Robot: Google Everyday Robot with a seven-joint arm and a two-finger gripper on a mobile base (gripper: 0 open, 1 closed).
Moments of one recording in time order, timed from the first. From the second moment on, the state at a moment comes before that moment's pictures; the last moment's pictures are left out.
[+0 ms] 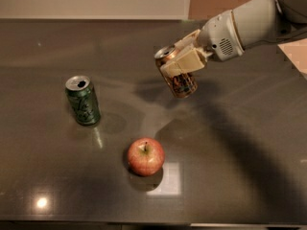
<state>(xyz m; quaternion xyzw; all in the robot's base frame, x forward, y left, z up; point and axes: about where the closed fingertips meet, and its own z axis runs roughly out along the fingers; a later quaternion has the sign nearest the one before) 0.552 -0.048 0.961 -0.54 0.70 0.27 0.38</state>
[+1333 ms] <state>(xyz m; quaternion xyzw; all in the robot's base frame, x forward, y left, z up) 0.532 -0.100 0.941 -0.47 0.65 0.35 0.49</state>
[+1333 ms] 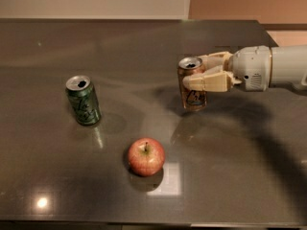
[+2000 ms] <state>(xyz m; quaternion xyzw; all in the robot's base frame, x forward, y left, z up) 0.532 -0.108 0.928 -0.47 0.62 0.35 0.52</state>
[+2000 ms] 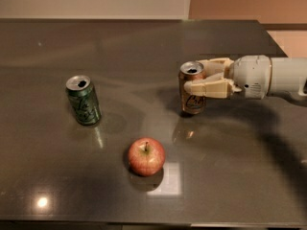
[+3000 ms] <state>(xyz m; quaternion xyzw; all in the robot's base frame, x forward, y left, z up) 0.532 -0.112 0.910 -0.46 0.60 0.37 0.55</state>
